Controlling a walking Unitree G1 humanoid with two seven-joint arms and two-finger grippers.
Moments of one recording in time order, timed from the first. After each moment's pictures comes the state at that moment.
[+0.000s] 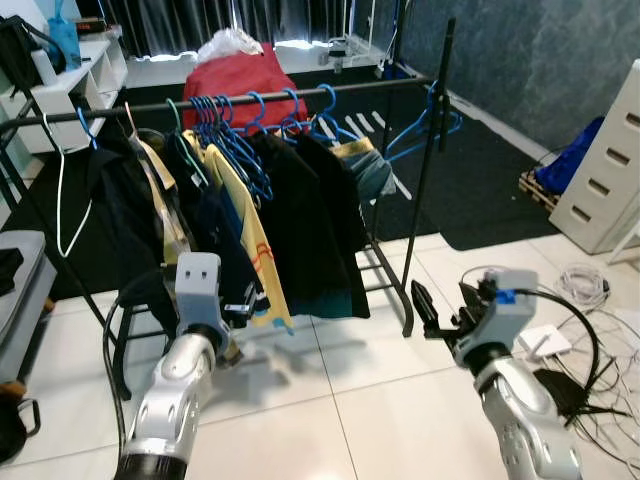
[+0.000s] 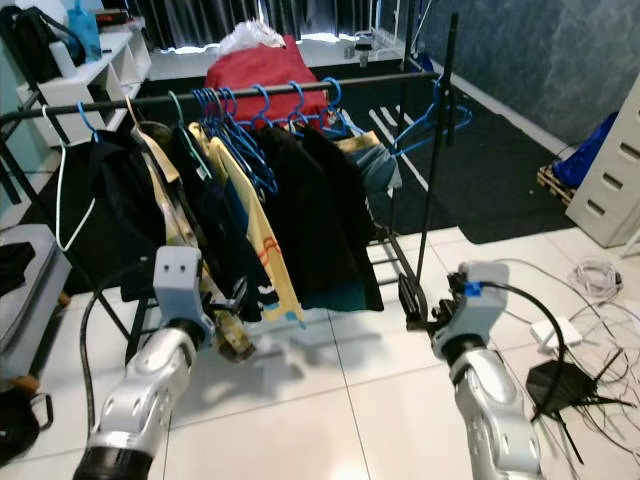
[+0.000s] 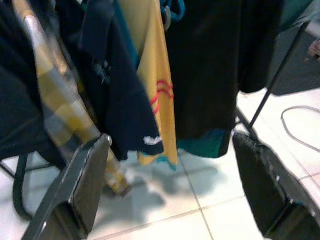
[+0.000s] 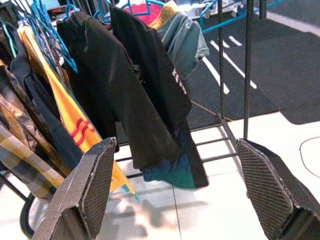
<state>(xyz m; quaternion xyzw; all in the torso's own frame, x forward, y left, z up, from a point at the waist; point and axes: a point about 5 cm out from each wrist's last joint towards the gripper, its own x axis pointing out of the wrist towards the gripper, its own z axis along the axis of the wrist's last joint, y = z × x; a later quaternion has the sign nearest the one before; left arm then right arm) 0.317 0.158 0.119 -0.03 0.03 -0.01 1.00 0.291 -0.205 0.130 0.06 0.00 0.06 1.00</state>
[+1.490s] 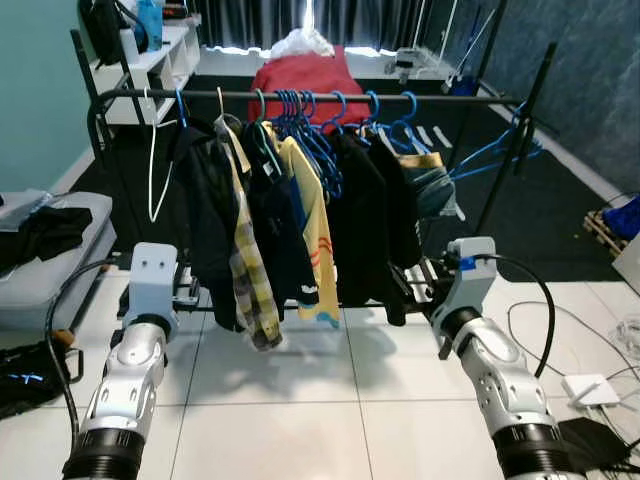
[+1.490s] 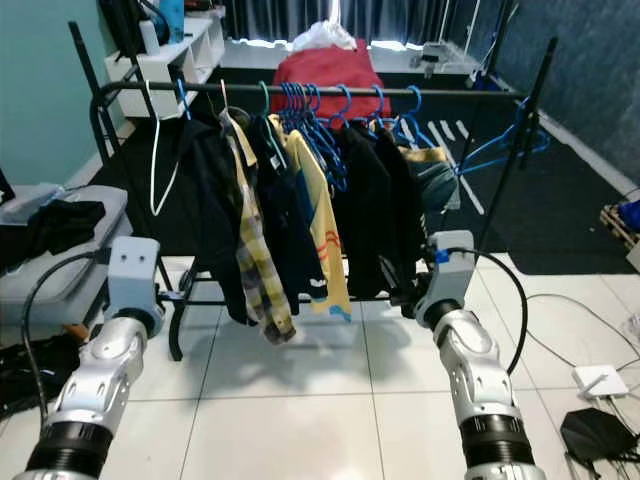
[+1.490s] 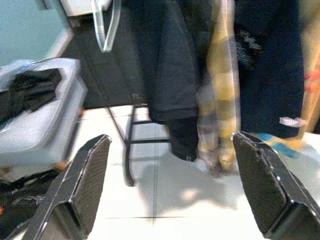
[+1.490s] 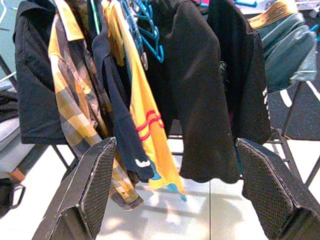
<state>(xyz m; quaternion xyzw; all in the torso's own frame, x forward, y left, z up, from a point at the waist) 0.321 0.213 0.116 0.08 0.04 0.06 0.99 0.329 -0.196 0.129 0.05 0.01 0.10 0.99</state>
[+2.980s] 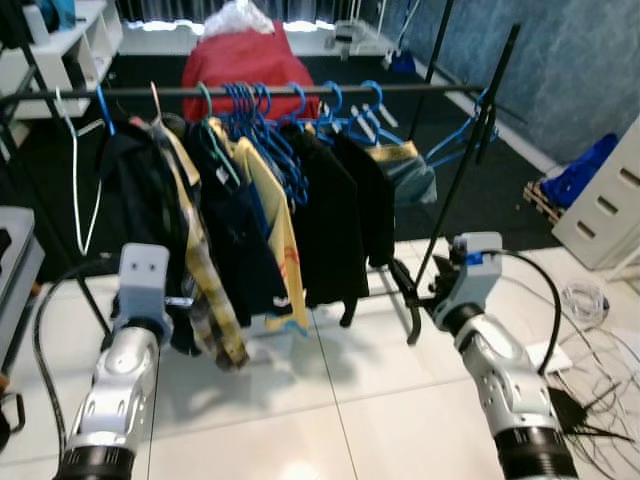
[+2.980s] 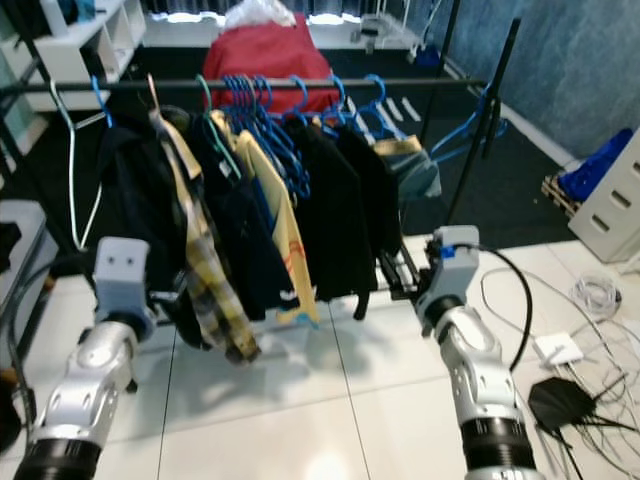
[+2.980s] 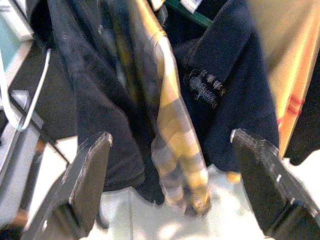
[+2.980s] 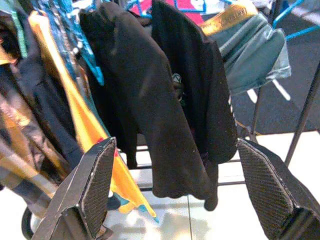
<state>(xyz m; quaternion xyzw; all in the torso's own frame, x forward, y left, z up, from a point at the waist) 0.310 0.213 0.128 0.07 0.02 0.05 1.00 0.325 -0.201 0.135 0.06 0.01 0.09 0.99</state>
